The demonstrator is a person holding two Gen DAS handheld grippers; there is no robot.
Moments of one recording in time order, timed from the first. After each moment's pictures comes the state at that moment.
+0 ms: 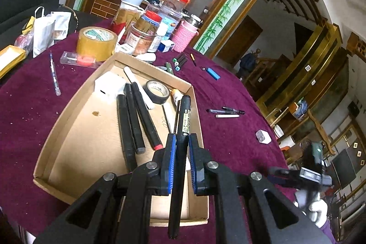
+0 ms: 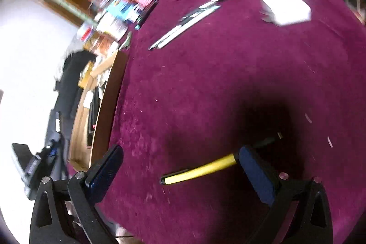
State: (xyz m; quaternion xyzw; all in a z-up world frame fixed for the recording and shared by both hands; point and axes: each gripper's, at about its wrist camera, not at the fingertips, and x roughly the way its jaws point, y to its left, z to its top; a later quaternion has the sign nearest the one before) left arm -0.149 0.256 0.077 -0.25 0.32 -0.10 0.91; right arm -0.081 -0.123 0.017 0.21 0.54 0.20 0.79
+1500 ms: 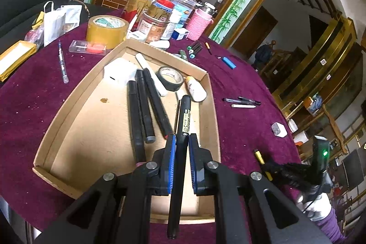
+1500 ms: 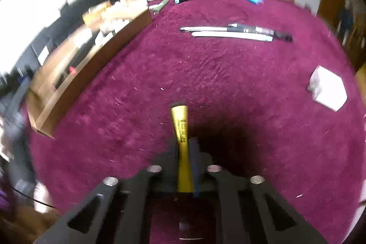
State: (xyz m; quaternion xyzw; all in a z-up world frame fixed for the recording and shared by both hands) left arm -0.140 0.247 0.064 -0.23 0.36 -0.05 0.90; right arm -0.070 -0.087 0.013 -0.02 0.50 0.27 0.82
